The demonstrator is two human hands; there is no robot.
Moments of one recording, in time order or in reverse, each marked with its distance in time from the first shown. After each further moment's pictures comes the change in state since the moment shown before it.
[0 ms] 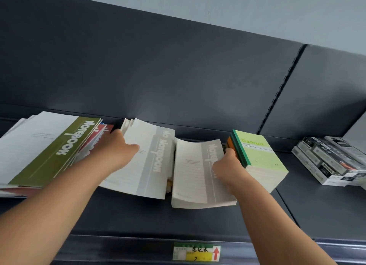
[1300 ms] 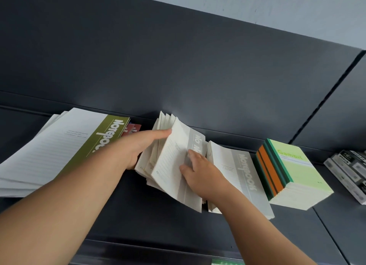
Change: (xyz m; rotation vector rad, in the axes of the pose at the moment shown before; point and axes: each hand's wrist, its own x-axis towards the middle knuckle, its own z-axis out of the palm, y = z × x) left_hand 0.036 -0.012 -0.033 -0.700 -0.513 -0.266; right_hand -0.019 -0.060 0.101 -0.463 -0.189 -0.531
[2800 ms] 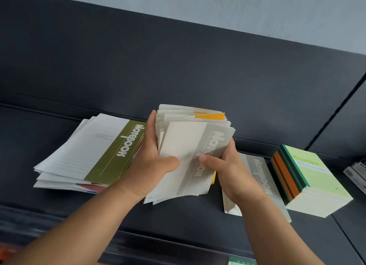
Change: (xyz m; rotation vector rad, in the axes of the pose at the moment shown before) left_hand -0.059 -0.057 -0.004 -0.054 0.097 0.816; right_hand -0.014 -0.001 -0.012 1.085 0.063 -0.339
